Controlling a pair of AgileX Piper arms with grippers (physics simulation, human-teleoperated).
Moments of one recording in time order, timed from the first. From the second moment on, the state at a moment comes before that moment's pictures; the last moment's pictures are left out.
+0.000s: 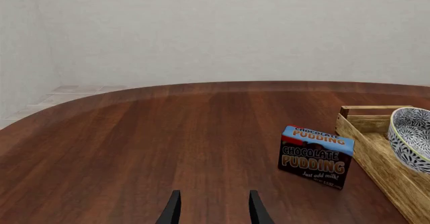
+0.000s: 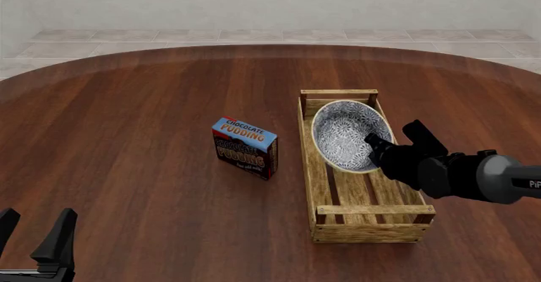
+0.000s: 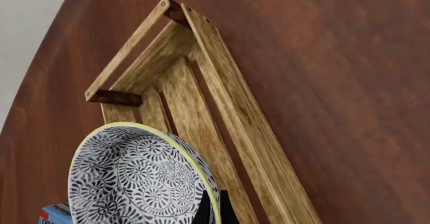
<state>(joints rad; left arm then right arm) 0.00 0.01 0.00 0.00 0.00 0.16 1.69 -0.76 -0.15 0.85</state>
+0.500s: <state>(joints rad) 0.00 0.01 0.00 0.00 0.00 0.16 1.70 -0.77 -0.16 0.86</state>
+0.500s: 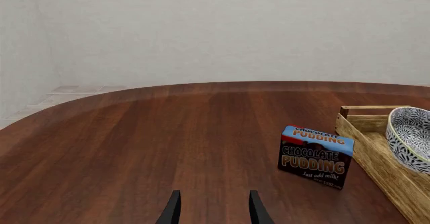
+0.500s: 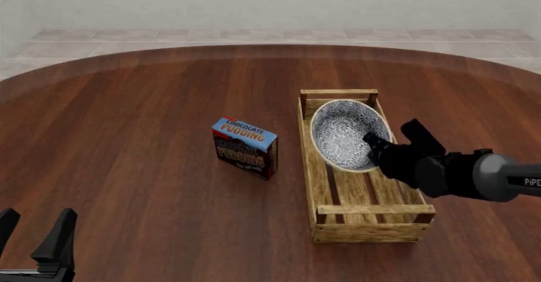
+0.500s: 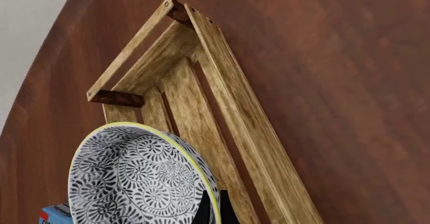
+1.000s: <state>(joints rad) 0.00 0.01 0.00 0.00 0.00 0.15 1.70 -0.78 -0.15 0.83</state>
